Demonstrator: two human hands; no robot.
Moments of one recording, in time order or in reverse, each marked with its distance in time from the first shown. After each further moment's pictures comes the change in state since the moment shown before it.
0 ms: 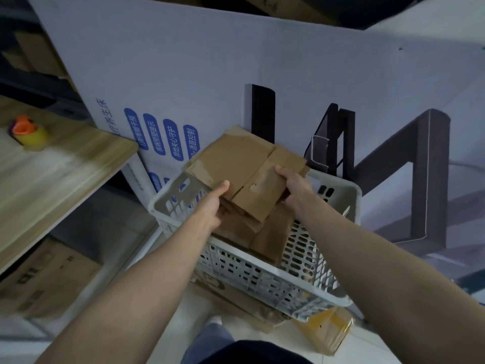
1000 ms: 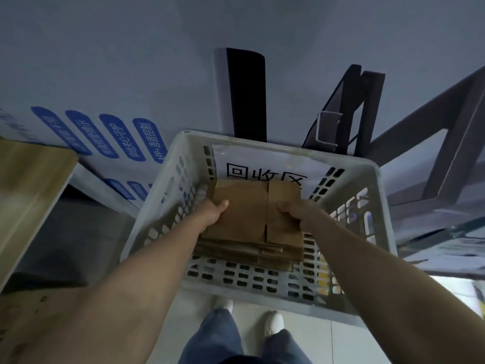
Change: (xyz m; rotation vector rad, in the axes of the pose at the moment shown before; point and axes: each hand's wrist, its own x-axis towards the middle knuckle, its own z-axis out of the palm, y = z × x) left_hand 0.159 0.003 -0.016 1.247 -0.154 -0.075; right_hand 0.090 0.065 -0.031 -0.528 0.192 0.326
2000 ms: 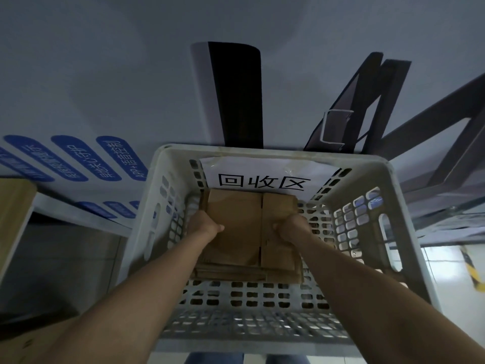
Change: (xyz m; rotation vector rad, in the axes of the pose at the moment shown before) left_hand 0.062 -0.006 0.005 0.301 0.090 -0.088; right_hand 0.051 0.023 0.039 -0.609 0.218 -0.053
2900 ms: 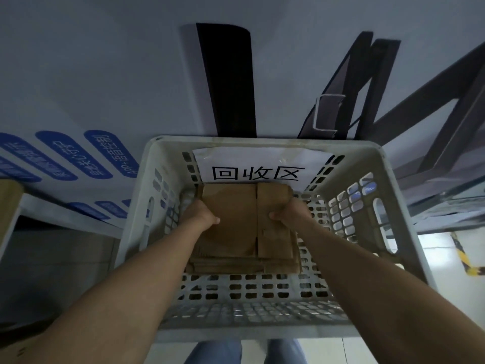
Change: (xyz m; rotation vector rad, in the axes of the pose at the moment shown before) left_hand 0.003 0.006 -0.007 0.106 -0.031 0.046; right_hand 0.005 0.002 -0.008 -0.044 0.076 -0.049
